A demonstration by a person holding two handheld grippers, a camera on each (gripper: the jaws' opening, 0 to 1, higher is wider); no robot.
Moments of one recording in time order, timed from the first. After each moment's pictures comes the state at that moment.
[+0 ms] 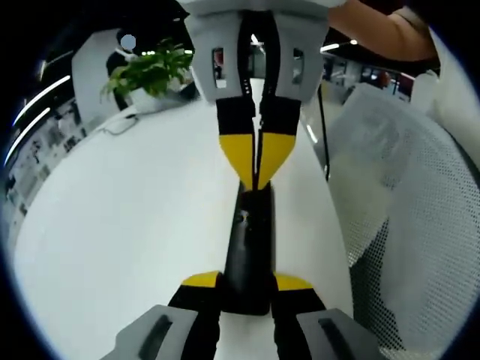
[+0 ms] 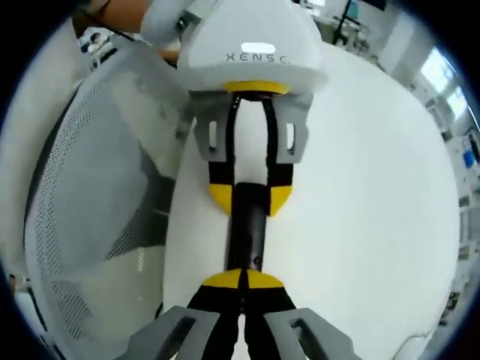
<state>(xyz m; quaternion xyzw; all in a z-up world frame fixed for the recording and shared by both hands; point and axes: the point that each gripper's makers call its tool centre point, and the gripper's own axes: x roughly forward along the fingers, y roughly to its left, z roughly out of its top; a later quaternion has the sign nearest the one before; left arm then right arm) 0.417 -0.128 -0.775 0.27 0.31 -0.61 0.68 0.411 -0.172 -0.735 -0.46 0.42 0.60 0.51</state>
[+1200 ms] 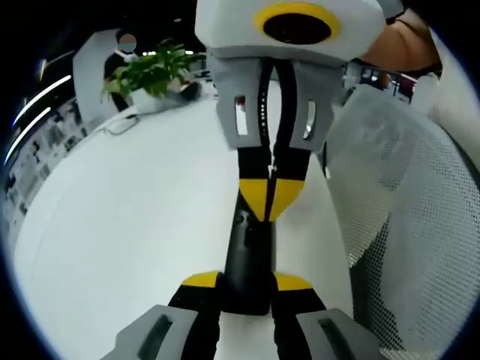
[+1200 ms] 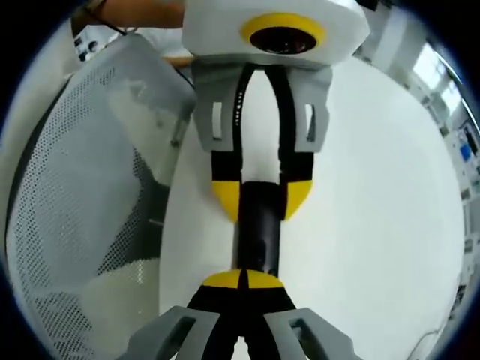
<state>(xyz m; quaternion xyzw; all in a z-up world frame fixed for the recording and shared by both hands) 0.416 -0.128 -0.776 0.26 0.31 -0.61 0.68 0.400 -0.163 -0.770 -0.43 0.41 0.61 0.53</state>
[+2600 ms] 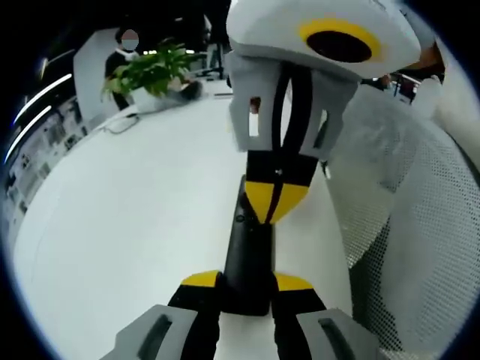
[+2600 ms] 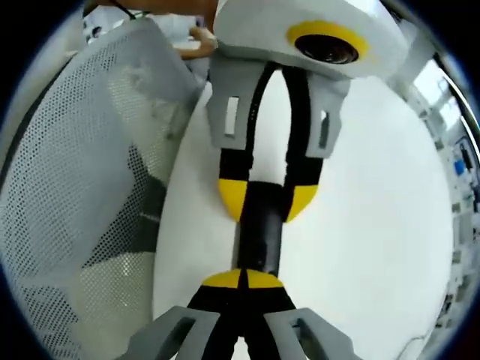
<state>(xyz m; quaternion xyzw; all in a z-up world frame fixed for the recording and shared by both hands) 0.415 -0.127 -0.776 0.26 0.31 -0.61 0.68 0.400 -0.163 -0.771 -0.46 0.38 0.60 0.53</state>
